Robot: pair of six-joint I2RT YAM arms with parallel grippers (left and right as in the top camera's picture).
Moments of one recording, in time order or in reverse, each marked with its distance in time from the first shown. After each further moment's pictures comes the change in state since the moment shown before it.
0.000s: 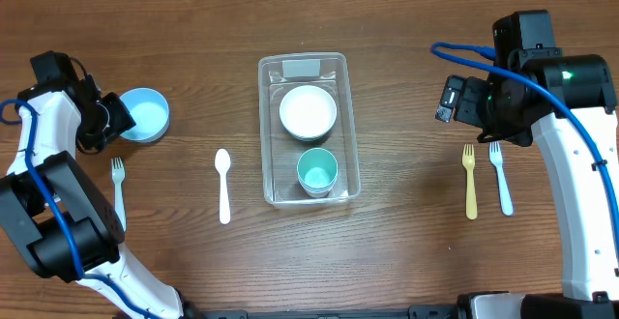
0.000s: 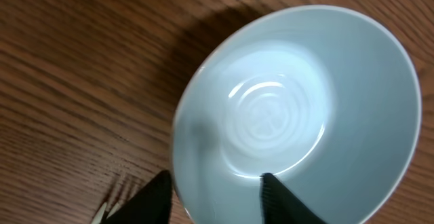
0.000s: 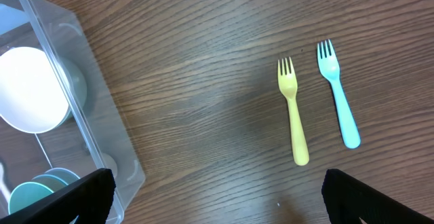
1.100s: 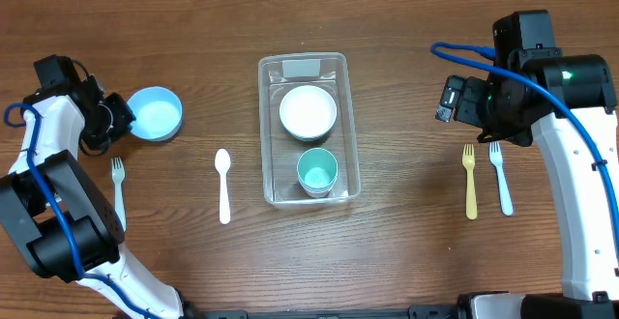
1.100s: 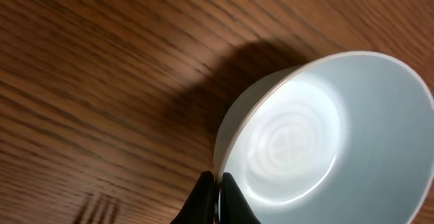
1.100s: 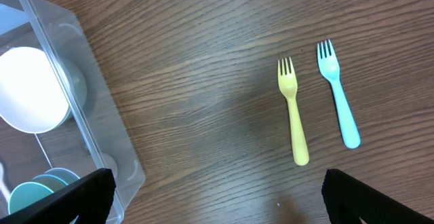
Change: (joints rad) left arm 0.000 0.000 -0.046 0.083 0.056 -0.023; right arm 0.000 0.000 0.000 -0.001 0.000 0.000
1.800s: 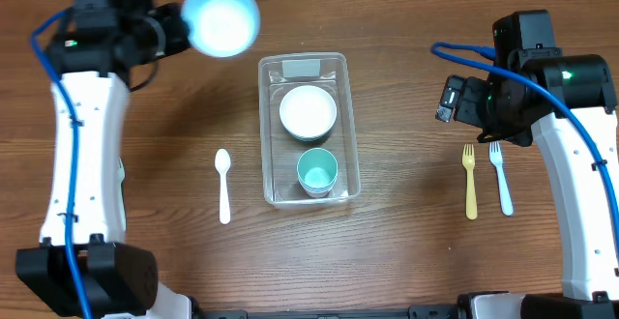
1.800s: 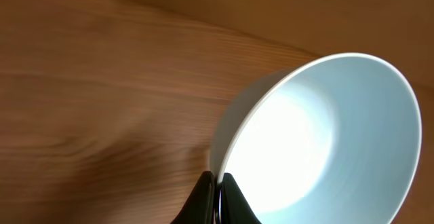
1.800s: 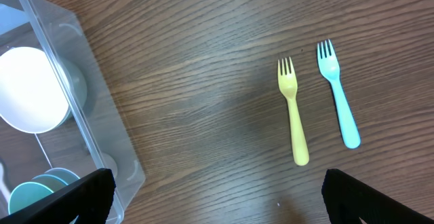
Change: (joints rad) left arm -0.395 -0.272 0.351 -0.113 0.137 -0.088; right arm 0.000 0.000 0.000 0.001 0.000 0.000
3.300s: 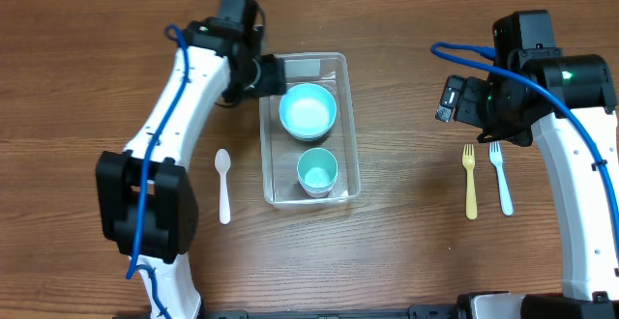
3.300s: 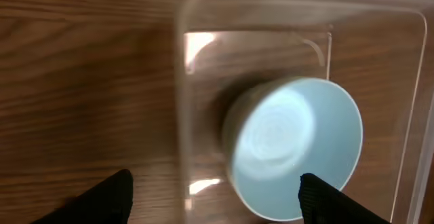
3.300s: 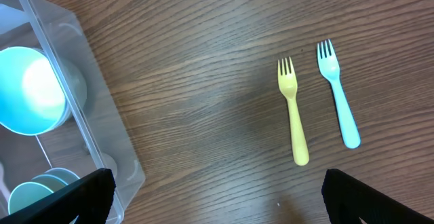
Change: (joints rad) left arm -0.269 0.294 0.008 -0.183 -0.145 -0.048; right arm 0.000 0.000 0.000 -0.001 0.000 0.000
